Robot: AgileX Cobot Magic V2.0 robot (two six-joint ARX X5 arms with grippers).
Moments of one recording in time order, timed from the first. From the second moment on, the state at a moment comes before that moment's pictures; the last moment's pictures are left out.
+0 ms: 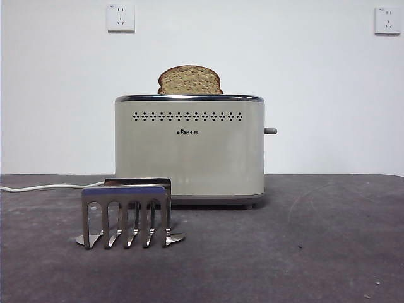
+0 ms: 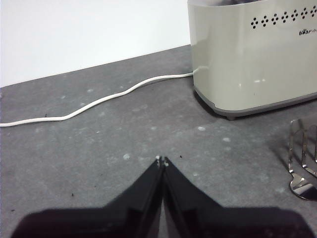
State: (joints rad) left arm 0.02 0.01 0.02 -0.17 0.19 0.17; right arm 0.24 1.00 1.29 -1.17 -0.64 -0.06
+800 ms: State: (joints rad) left arm 0.02 0.01 0.02 -0.17 0.19 0.12; right arm 0.24 1.00 1.29 -1.17 -0.64 -0.06
